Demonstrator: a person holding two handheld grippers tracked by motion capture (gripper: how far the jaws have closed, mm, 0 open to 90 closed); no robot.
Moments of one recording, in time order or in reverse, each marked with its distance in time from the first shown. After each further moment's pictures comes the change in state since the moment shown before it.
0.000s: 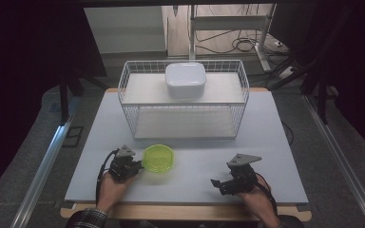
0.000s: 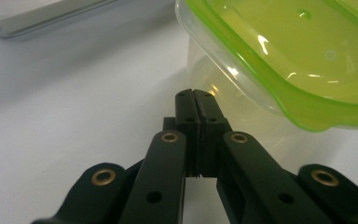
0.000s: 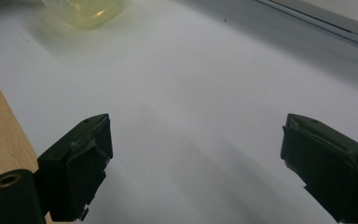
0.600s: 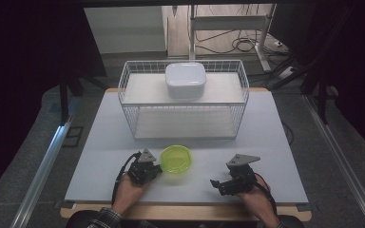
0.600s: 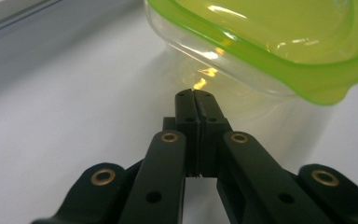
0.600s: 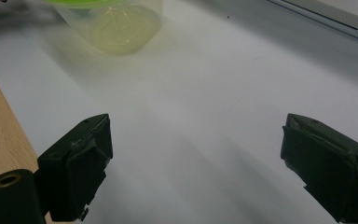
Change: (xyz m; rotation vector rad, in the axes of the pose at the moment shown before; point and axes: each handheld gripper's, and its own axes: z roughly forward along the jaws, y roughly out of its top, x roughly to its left) left arm -0.045 0.014 0.030 0.021 -0.059 0.130; right arm 0.001 0.000 0.002 0.009 0.003 -0.007
